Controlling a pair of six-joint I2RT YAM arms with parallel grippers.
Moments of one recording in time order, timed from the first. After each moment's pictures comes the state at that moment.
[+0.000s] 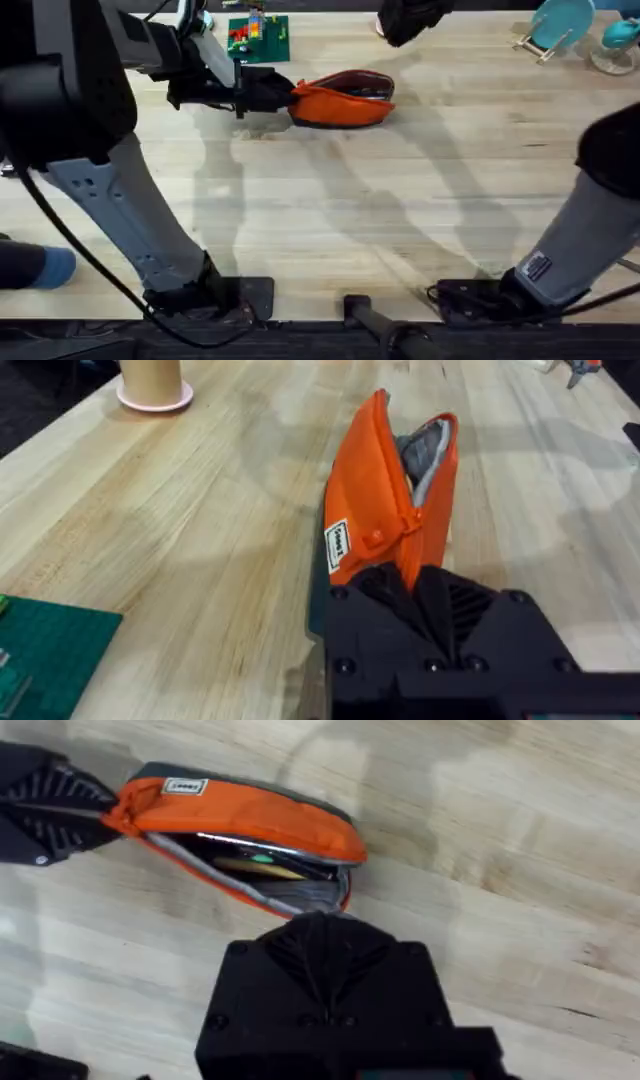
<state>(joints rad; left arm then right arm) 0.17 2.12 1.29 -0.78 1.37 1.45 0.41 2.02 2.21 -1.45 0.03 0.15</state>
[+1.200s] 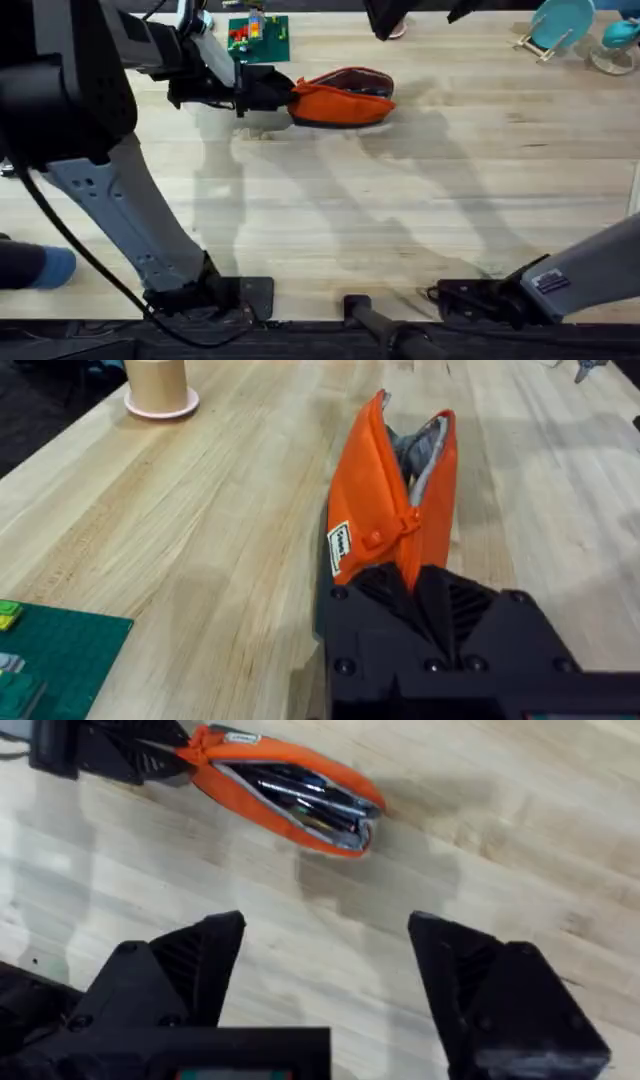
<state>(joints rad) 0.17 2.12 1.29 -0.74 1.37 1.44 0.48 1.80 2.21 -1.57 0.03 0.16</state>
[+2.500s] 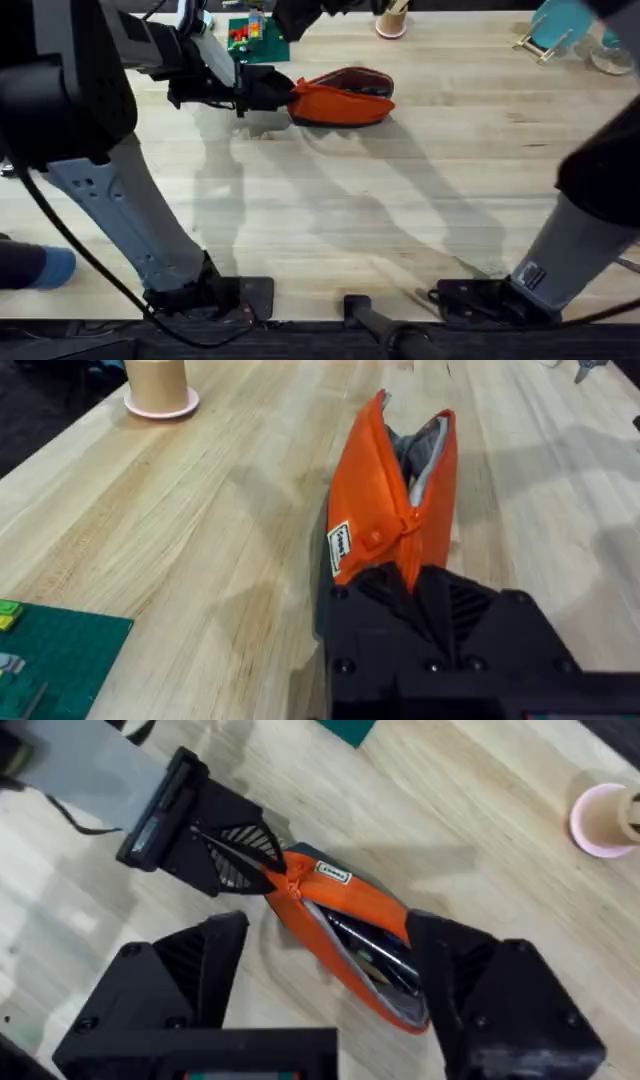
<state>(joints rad) 0.17 2.12 1.29 -0.74 1.37 1.44 0.62 2.02 2.21 -1.18 -0.03 -0.02</state>
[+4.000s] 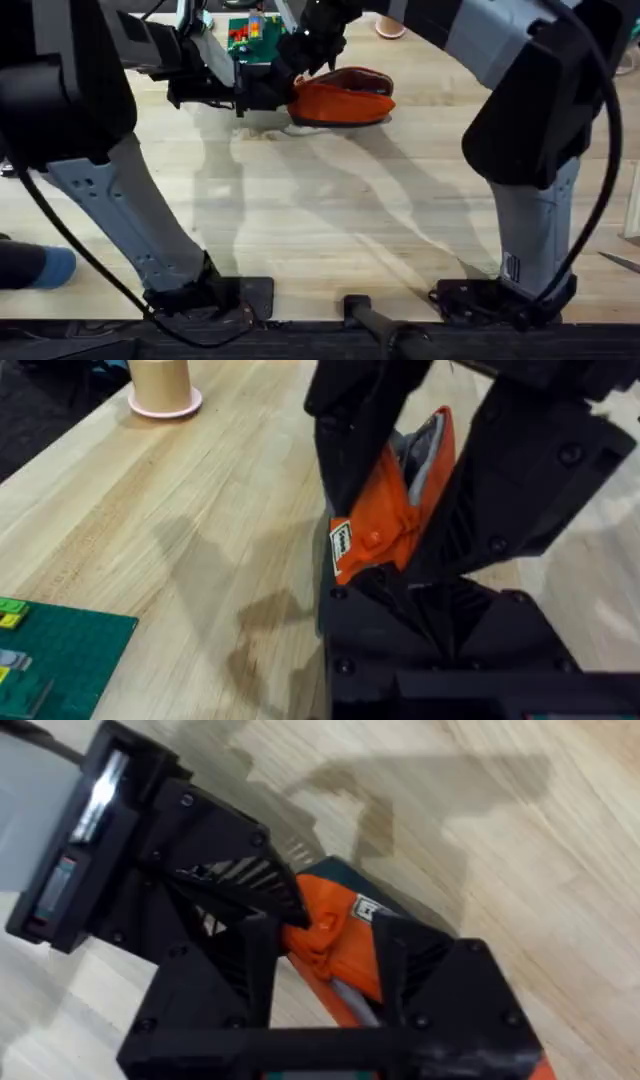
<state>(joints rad) 0.17 2.12 1.29 -0.73 1.37 1.44 0.64 2.31 2.21 -1.07 -0.08 -0.03</state>
